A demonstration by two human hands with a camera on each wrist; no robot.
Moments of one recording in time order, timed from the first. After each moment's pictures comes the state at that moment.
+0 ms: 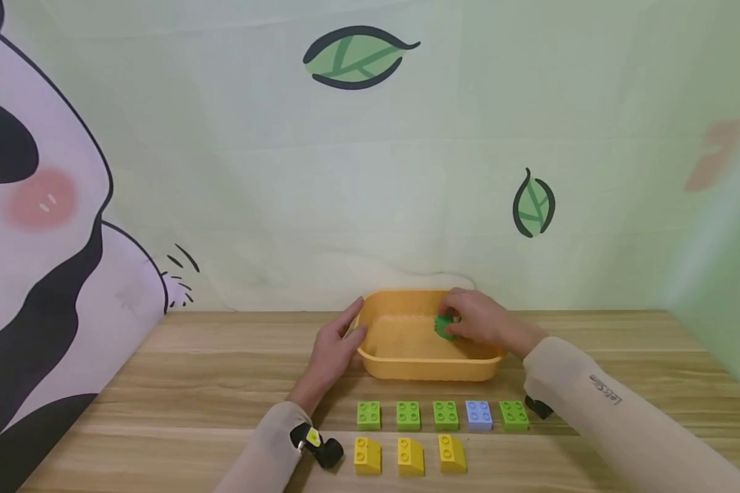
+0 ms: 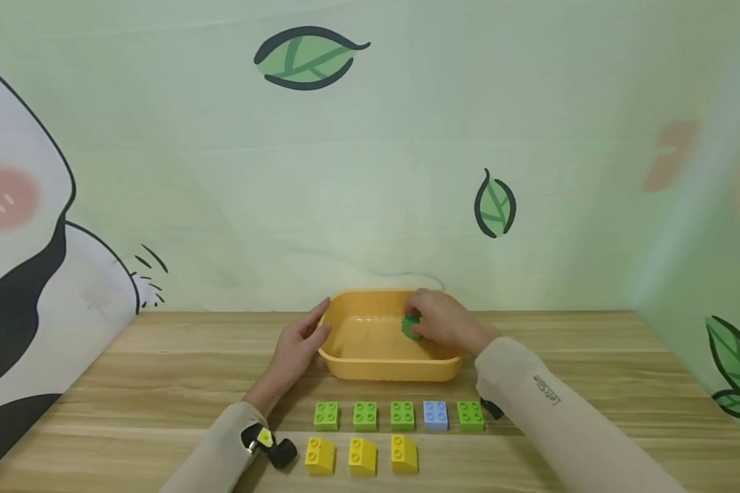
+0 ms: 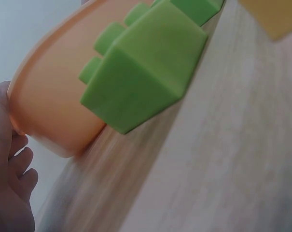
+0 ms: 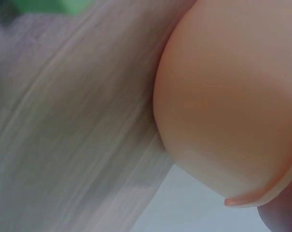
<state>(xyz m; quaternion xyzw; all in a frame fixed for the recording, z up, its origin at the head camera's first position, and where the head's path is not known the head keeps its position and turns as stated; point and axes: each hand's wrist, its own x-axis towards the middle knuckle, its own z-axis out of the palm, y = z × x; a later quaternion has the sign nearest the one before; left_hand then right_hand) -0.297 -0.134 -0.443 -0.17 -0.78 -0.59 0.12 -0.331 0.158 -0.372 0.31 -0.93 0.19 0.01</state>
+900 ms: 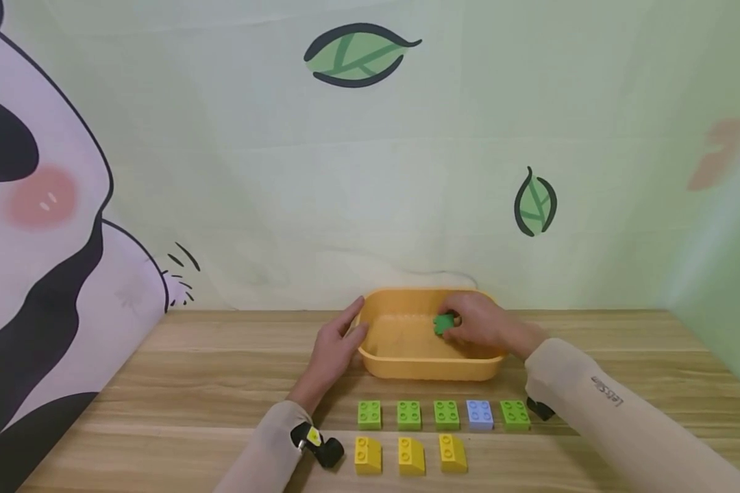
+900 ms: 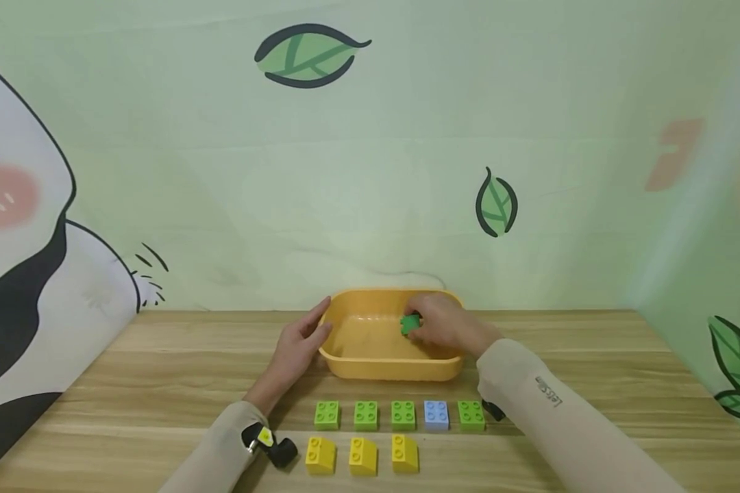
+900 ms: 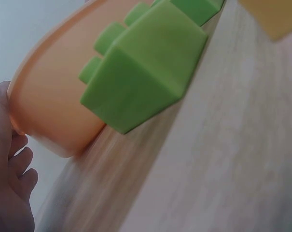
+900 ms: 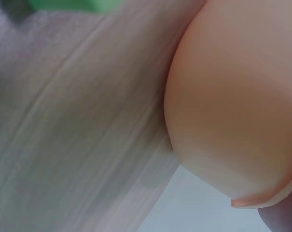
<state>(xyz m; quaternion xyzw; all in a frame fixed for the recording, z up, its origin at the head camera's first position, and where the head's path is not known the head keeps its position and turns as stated) -0.296 -0.134 -0.443 -0.16 -0.78 -0.59 0.12 -0.334 0.160 -0.380 0.33 -0.93 0.18 0.03</state>
